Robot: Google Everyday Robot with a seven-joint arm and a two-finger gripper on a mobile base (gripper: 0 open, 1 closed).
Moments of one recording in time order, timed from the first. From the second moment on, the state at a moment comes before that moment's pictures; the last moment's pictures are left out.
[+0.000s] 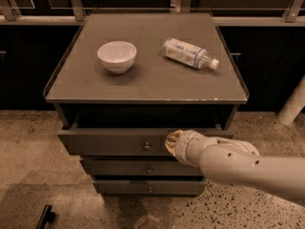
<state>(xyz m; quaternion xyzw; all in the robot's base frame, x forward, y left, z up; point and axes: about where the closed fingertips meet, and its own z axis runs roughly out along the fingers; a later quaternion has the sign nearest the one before) 0.534 -0.082 0.667 -0.50 0.75 -0.04 0.43</state>
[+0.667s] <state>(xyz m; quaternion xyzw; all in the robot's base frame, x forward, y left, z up) 0.550 -0.061 0.669 -0.51 0.73 -0.02 0.45</state>
